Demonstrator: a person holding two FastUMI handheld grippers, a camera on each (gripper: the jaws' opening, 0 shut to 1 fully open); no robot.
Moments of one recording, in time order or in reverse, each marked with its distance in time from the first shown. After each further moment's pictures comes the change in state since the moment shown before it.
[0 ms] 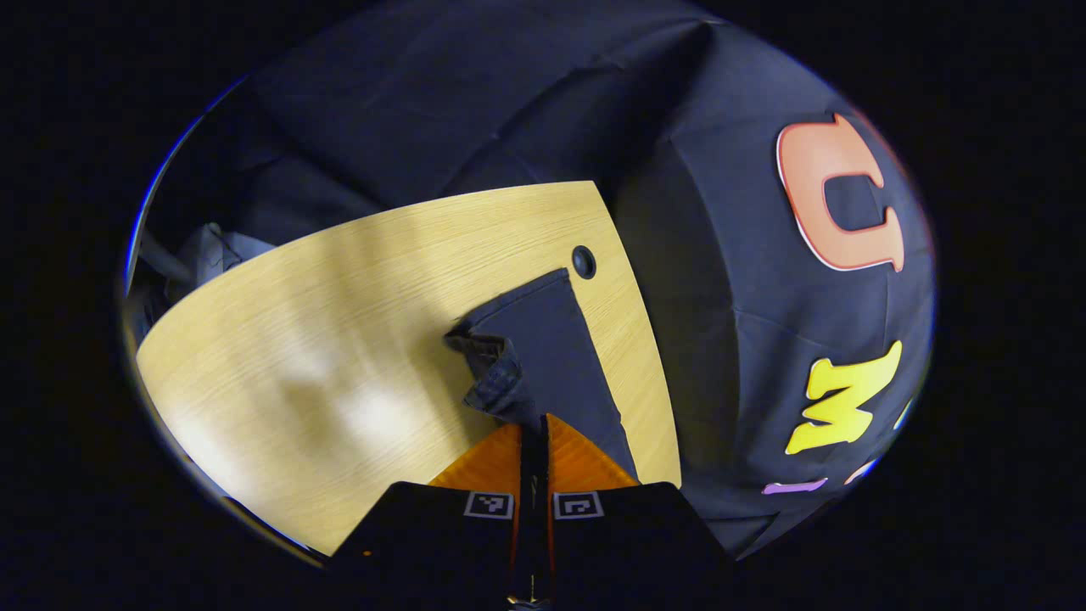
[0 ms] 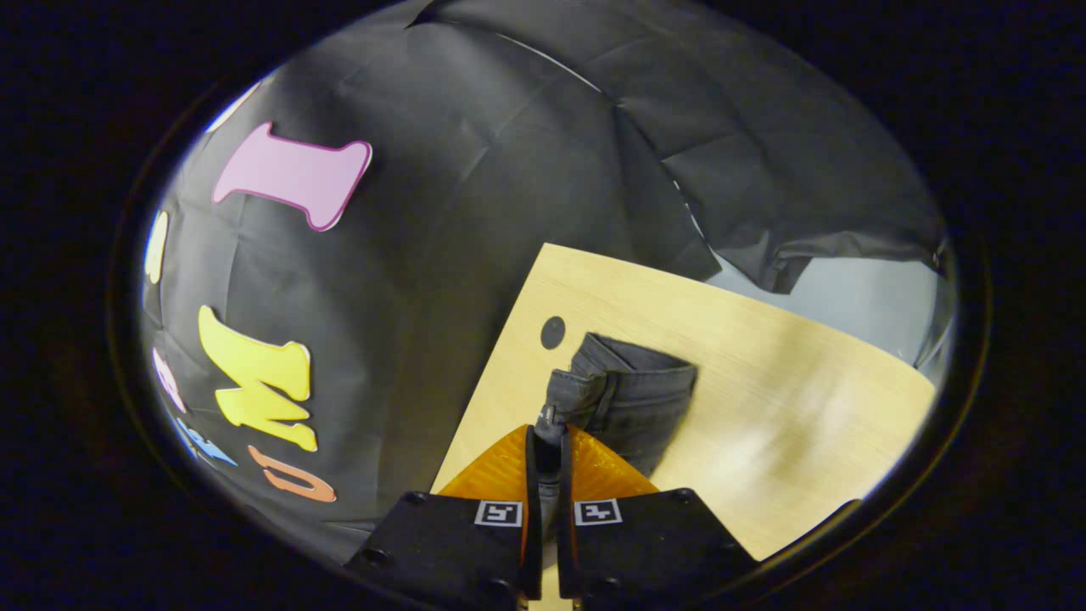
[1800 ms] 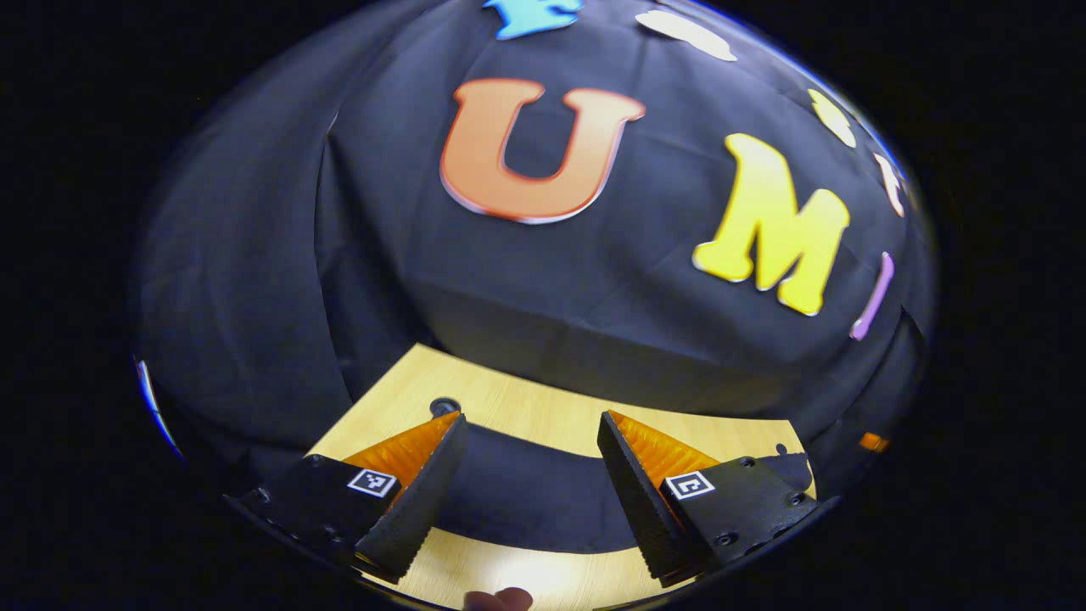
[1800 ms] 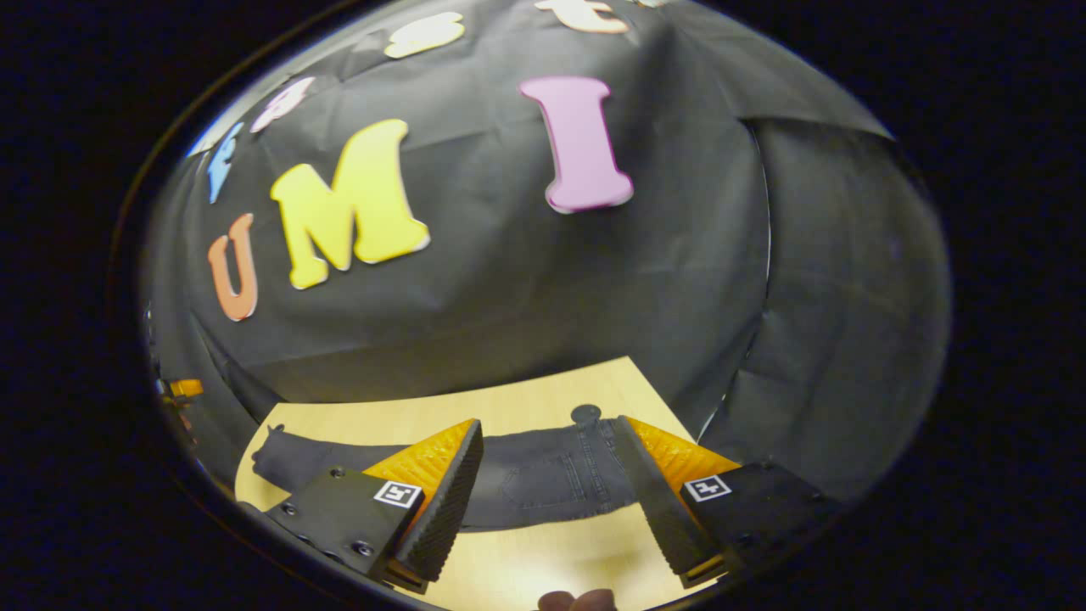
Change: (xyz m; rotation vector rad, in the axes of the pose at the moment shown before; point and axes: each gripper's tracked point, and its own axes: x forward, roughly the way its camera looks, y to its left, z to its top) left arm -0.093 -0.192 -0.056 0.930 -0.581 -0.093; right arm -0.099 0.078 -0.052 -0.920 -0.357 0.042
